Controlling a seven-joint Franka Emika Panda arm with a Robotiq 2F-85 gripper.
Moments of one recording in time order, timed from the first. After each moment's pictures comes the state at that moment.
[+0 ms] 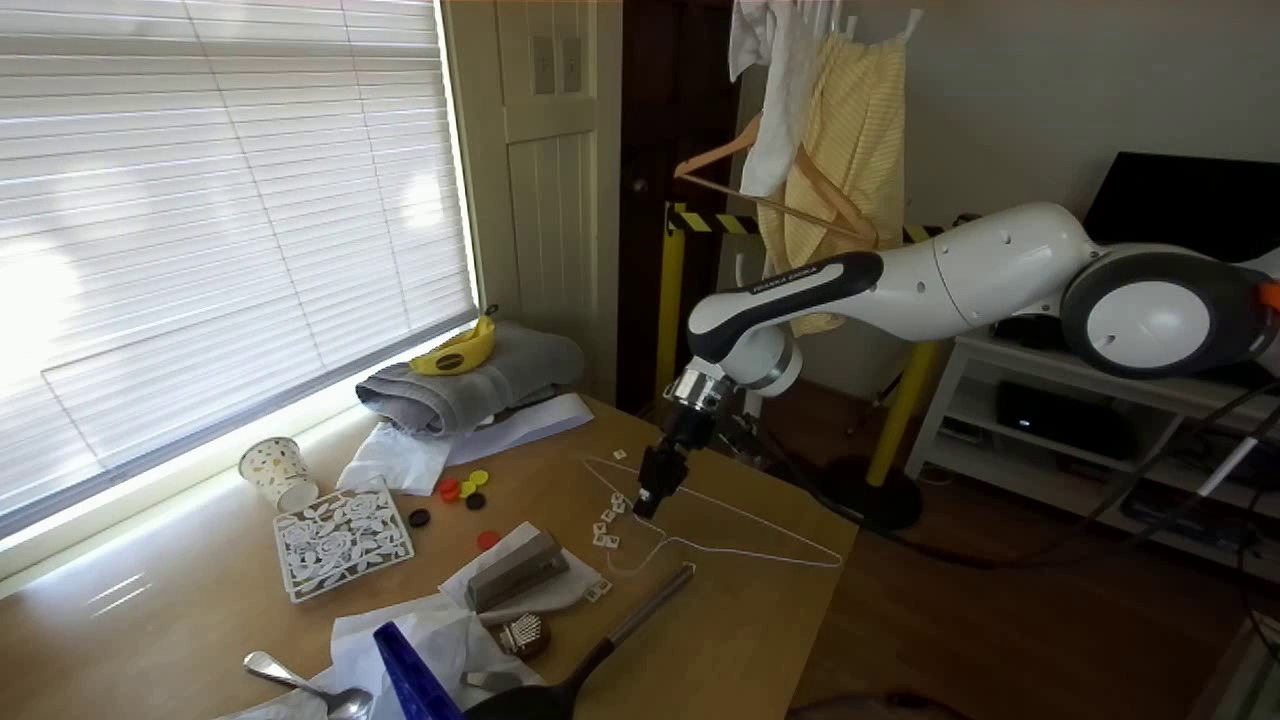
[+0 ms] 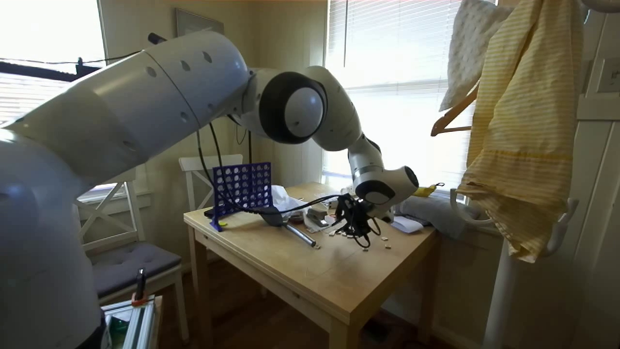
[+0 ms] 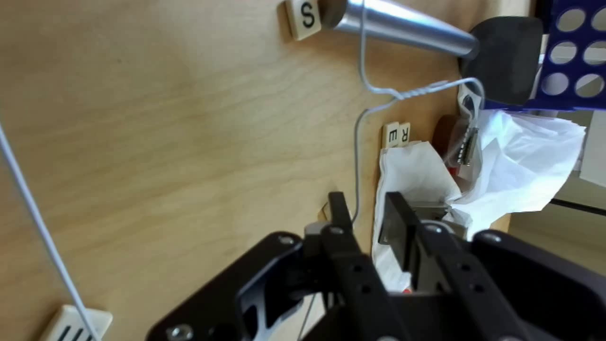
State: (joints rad) arm 0.16 1.01 0.18 -1.27 0.74 2.06 -0.51
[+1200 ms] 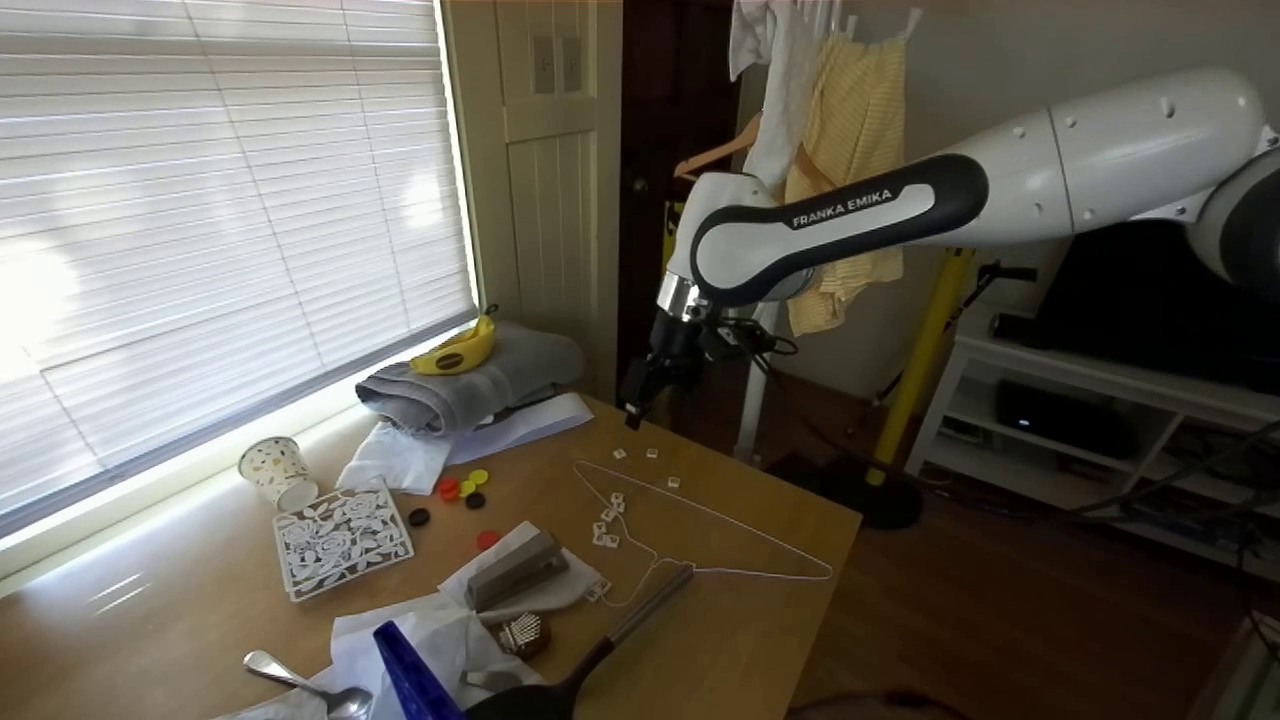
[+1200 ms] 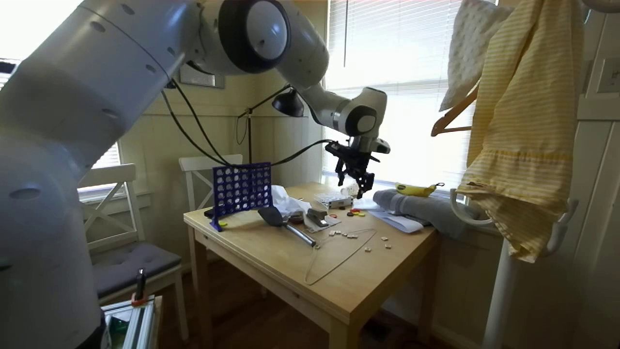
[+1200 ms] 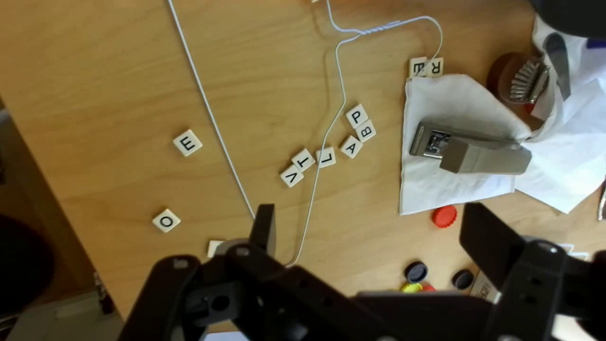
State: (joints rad) arm 0.29 0.65 0.12 -1.42 0.20 2.19 0.05
